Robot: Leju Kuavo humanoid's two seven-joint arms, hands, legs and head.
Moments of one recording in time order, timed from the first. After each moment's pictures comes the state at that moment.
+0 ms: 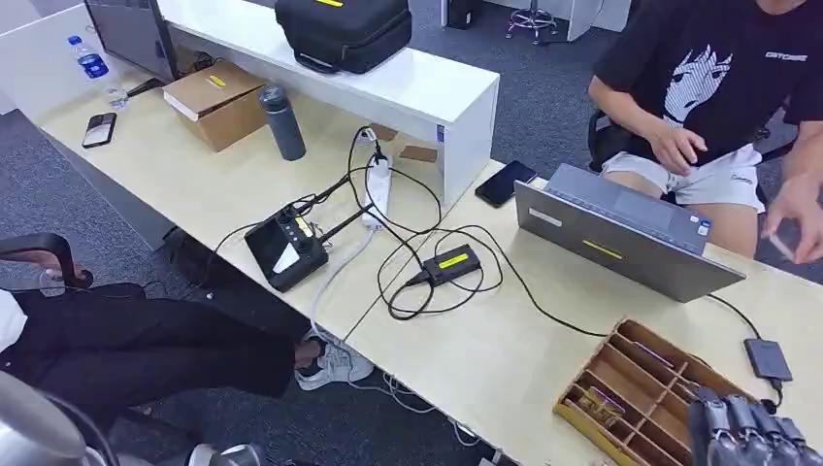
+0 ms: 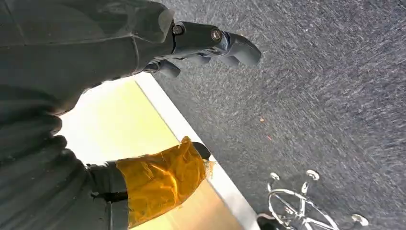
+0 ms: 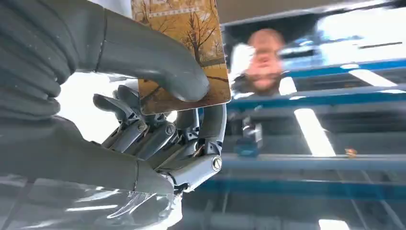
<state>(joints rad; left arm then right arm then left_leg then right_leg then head) -0.03 0.07 0.86 -0.21 -1.48 -0.49 0.17 -0.32 -0.18 0.70 -1.49 1.39 -0.66 0.08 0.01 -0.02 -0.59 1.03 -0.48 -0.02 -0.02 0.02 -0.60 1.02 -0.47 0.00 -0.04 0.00</state>
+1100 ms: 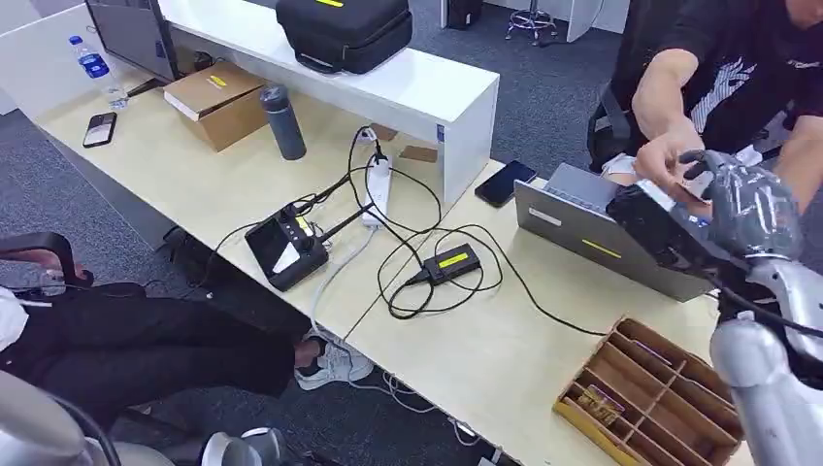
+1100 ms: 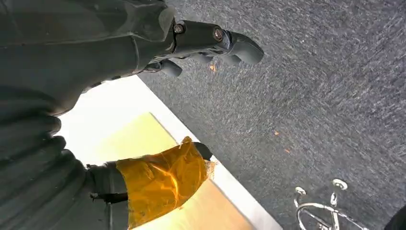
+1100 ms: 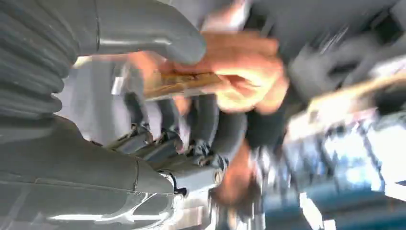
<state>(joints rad) -0.09 0.07 0.76 -0.21 -1.56 -0.56 0.18 -1.03 0.27 0.61 -0.76 0.76 -0.13 -0.01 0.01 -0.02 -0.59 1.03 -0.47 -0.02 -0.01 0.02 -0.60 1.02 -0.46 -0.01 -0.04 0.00</state>
